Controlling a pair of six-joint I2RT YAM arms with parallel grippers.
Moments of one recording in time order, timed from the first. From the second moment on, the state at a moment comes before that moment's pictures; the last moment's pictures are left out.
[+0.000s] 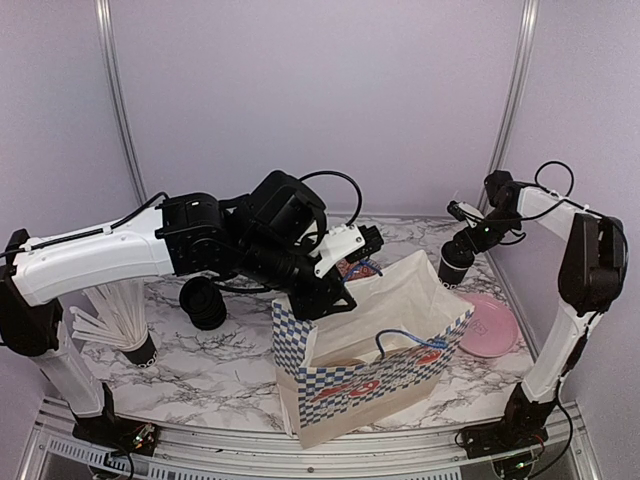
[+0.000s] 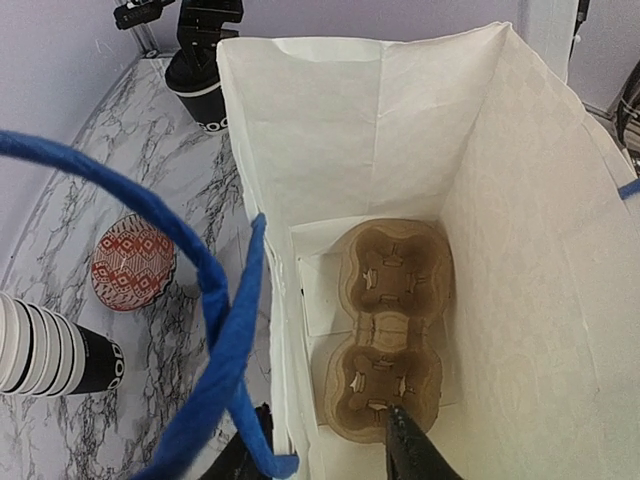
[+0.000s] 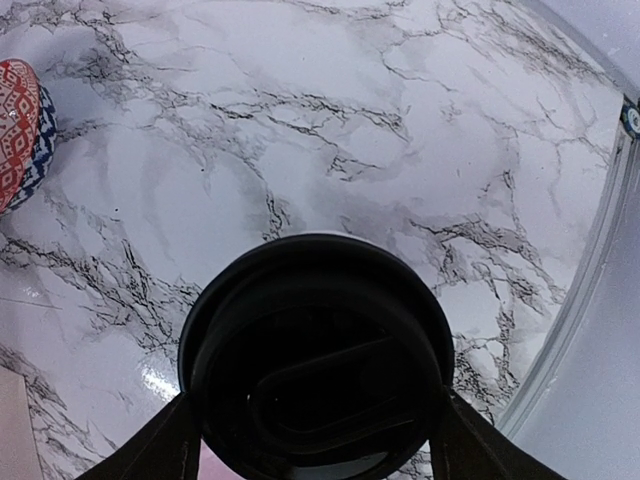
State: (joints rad) left arm -1.19 1.69 1.69 -0.73 0.04 0.10; right arm -0.03 1.82 1.53 -0.87 -0.24 -0.49
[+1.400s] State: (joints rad) left arm -1.03 1.76 1.81 -0.76 0.06 0.18; right arm 0.26 1.38 1.74 -0.93 -0.52 -0.44
